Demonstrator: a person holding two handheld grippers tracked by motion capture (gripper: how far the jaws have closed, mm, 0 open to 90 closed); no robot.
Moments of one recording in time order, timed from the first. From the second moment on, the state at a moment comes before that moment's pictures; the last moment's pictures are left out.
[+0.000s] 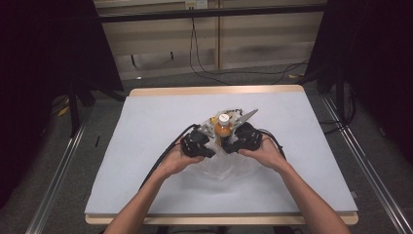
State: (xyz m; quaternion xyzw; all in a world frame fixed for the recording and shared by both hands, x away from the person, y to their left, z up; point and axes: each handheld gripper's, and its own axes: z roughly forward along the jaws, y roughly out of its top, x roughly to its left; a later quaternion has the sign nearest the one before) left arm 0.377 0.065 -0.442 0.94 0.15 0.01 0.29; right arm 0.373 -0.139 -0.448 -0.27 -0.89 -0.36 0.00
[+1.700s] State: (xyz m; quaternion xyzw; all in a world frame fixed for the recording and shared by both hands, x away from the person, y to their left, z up) left arm 0.361 0.130 -0.455 0.92 0.19 0.01 0.35; right arm 0.361 -0.226 -0.469 -0.36 -0.86 -0.36 -0.02
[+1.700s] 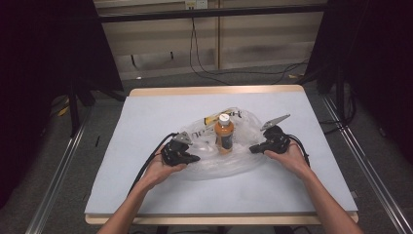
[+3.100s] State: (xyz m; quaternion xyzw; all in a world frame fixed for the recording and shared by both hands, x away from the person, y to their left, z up) left arm 0.268 0.237 -0.439 0.77 0.30 0.14 0.55; right arm 0.231 -0.275 -0.429 -0.41 -0.71 -0.54 -0.18
